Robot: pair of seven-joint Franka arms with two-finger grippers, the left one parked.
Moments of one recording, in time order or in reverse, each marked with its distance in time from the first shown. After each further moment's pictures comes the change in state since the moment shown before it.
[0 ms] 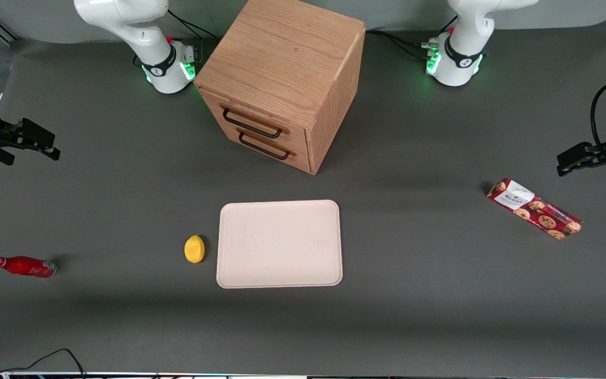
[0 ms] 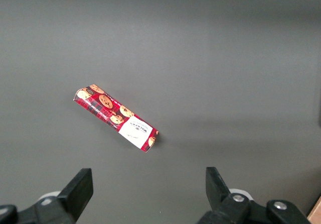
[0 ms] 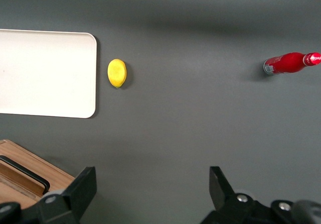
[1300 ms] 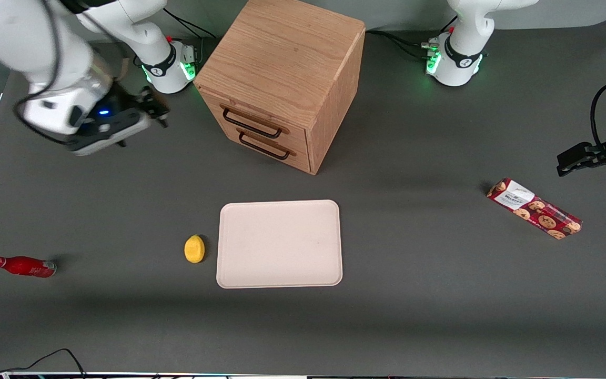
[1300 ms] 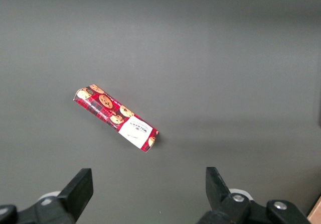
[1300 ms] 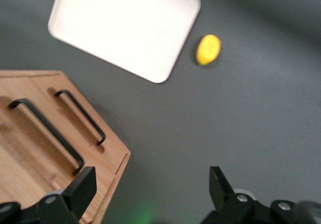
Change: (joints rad) arm 0.392 0.036 0.020 -0.002 0.012 -0.079 0.000
